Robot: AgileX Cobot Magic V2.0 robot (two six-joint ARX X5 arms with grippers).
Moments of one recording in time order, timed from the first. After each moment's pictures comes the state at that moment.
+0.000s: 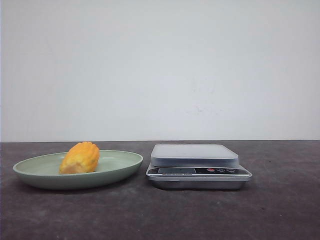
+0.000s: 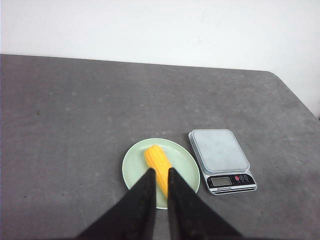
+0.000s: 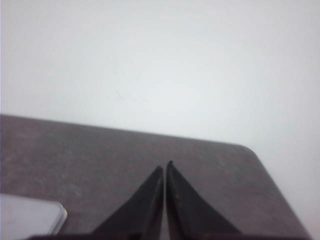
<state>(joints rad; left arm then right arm) -0.84 0.65 1.67 -1.43 -0.44 -0.44 0.20 0.22 0.49 -0.22 0.14 -0.08</state>
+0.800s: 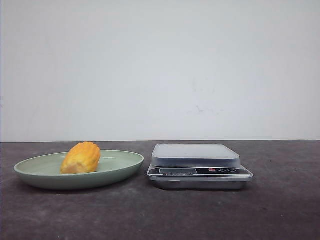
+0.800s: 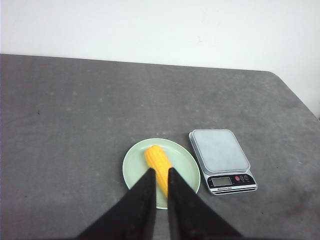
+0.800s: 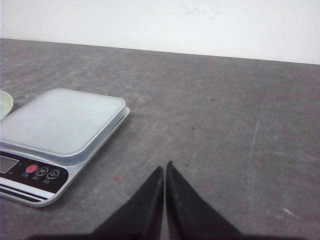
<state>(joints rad) -0.84 0.65 1.67 -1.43 -0.44 -0.44 0.05 0.00 0.01 -0.16 -0.23 0.00</state>
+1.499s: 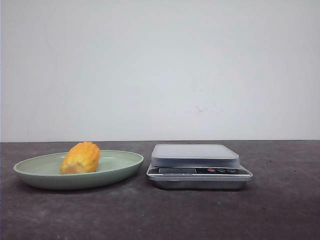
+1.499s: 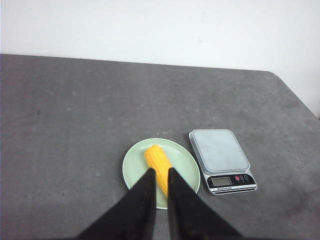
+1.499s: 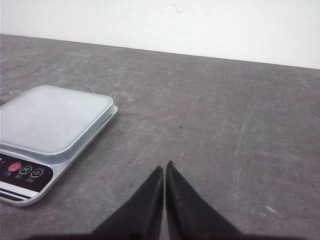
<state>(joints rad) -0.84 0.65 1.67 -1.43 -0.44 -0.44 0.04 0.00 0.01 -0.16 -0.21 -0.03</state>
